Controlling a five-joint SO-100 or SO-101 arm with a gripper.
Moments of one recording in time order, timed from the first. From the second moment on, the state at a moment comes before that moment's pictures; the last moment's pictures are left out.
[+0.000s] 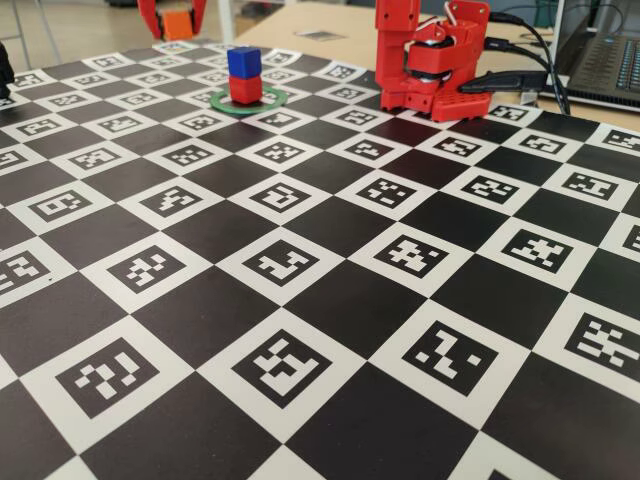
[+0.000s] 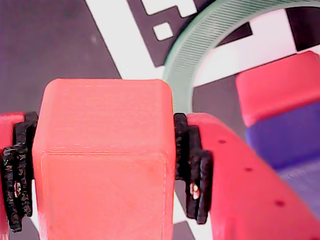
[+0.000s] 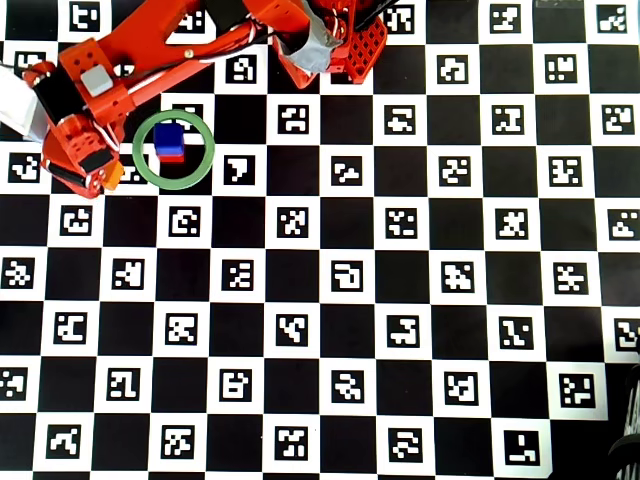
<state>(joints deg) 60.8 70.6 63.0 92.9 -40.0</state>
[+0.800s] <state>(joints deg) 62.1 94.6 72.9 99.6 -57.2</state>
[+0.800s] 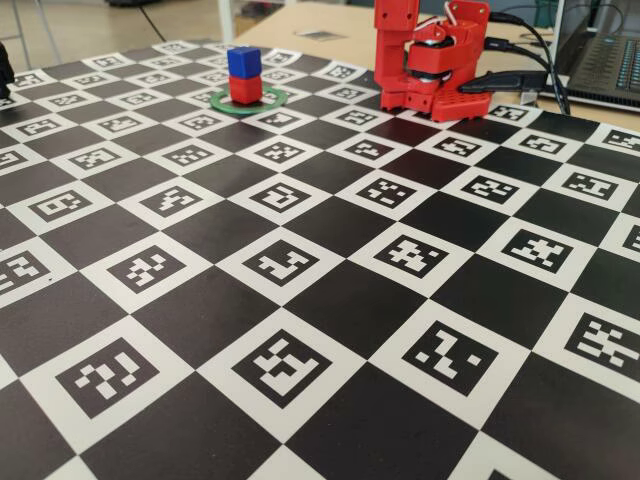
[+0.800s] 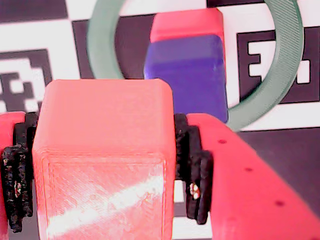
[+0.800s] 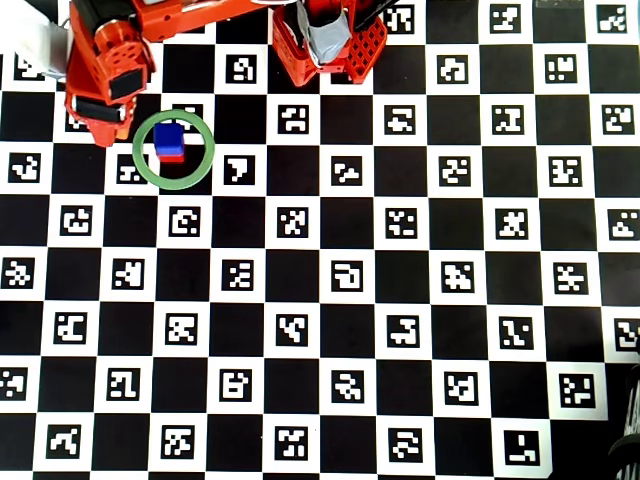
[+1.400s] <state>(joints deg) 60.2 97.2 84.2 99.8 -60.8</state>
